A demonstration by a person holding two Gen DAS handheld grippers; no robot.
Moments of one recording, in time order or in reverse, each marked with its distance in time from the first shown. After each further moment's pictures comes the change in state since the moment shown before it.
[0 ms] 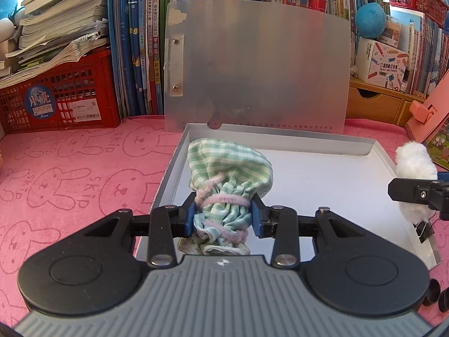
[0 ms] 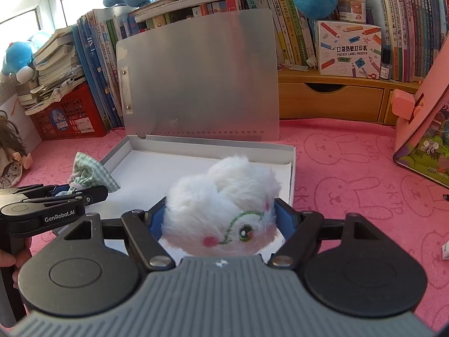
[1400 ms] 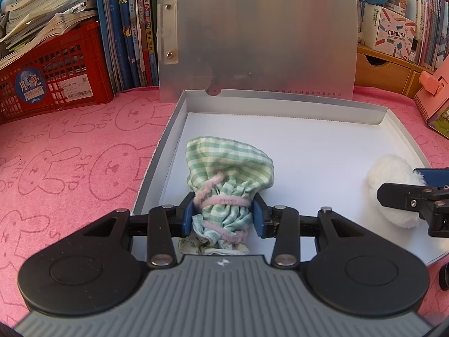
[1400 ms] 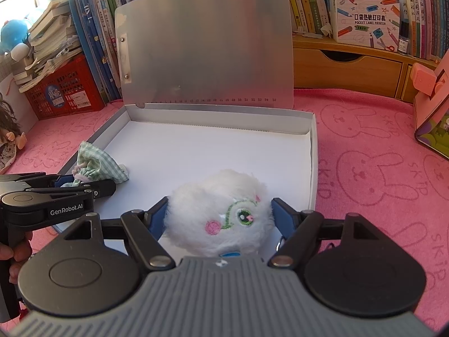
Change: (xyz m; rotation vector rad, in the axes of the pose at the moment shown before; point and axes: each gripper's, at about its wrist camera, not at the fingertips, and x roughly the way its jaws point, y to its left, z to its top) left arm 0.026 -0.001 -0.009 0.038 0.108 0.013; right arm 0.027 0.007 -0.015 -0.015 0.080 0.014
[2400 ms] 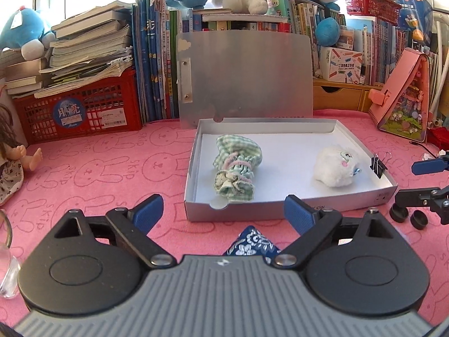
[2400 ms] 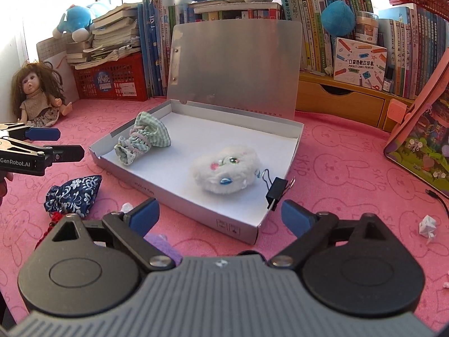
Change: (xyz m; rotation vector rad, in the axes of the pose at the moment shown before) left arm -0.150 0.031 -0.083 0.054 -0.208 -0.058; right arm -0.110 0.005 -0.072 -0.197 -0.113 0.055
